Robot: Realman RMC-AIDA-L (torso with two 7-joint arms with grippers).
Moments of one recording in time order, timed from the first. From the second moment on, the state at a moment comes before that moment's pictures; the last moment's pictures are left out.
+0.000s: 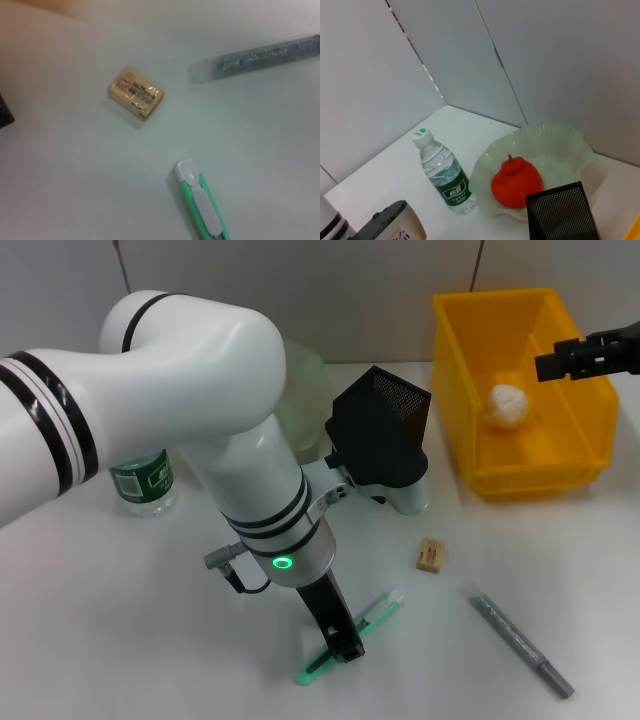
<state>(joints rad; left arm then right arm) -1.02 -2.08 1.95 0.81 2.24 1.22 -2.53 0.76 1.79 -0.64 -0.79 -2.12 -1.70 2.03</state>
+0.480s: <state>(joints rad) -1.02 -2.08 1.95 0.81 2.24 1.22 -2.54 0.77 1.79 -0.64 -0.79 -2.12 -1.71 2.02</state>
